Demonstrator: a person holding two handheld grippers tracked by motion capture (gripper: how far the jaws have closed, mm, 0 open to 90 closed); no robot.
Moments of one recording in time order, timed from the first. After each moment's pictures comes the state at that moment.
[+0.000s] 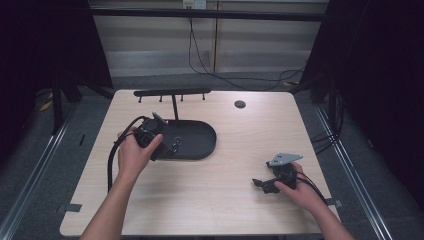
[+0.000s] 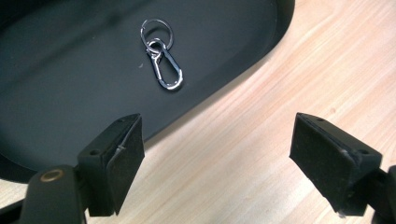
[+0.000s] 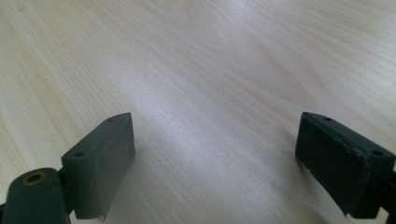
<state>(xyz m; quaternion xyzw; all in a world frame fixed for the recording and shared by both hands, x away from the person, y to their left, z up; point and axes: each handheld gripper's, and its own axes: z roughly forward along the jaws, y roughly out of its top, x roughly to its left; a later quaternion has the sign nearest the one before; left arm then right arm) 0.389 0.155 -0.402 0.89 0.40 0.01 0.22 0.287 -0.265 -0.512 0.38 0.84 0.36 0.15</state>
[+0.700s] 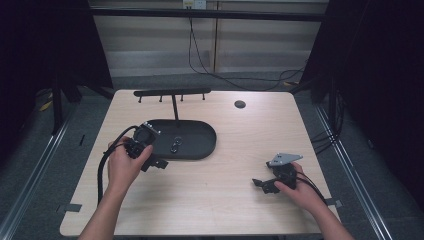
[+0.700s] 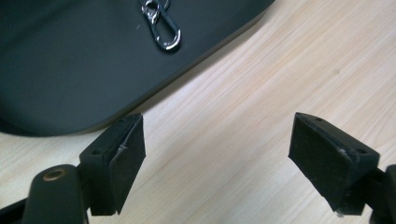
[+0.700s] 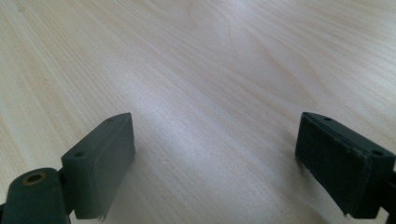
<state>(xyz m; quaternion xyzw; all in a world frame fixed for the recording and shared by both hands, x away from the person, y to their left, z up) 0.362 0.177 -0.412 0.90 0.38 0.01 0.22 0.287 -0.265 -0.512 0.38 0.84 0.36 0.15</state>
